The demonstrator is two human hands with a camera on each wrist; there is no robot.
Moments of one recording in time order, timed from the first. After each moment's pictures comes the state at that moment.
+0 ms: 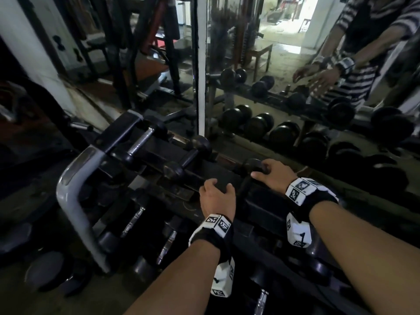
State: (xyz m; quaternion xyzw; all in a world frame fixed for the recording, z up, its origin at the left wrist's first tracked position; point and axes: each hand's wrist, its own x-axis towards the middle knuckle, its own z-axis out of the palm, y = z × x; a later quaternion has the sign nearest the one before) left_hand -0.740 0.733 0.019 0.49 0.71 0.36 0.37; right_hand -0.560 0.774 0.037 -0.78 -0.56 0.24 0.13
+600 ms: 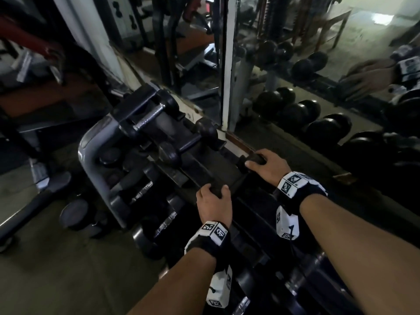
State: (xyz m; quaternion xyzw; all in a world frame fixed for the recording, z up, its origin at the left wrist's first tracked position) left_hand -0.670 0.744 -0.023 0.35 0.79 0.36 0.34; right_hand -0.520 0.849 -0.012 -0.70 -0.61 0.33 0.17
